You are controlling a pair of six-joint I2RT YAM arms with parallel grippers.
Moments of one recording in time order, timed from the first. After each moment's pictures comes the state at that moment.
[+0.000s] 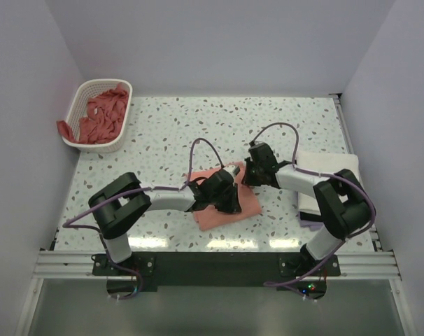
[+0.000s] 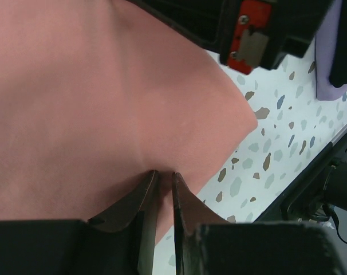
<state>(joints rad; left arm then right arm) -0.99 1.78 0.91 0.06 0.10 -0.80 0.50 1.63 0.82 -0.13 0.01 0.52</state>
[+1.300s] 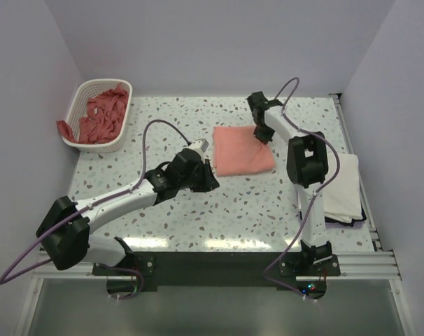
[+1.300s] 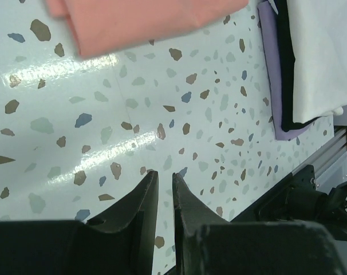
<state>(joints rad) -0.80 1.36 0.87 -0.18 0.03 -0.75 0.32 2.33 1.98 -0.94 0.46 0.80</state>
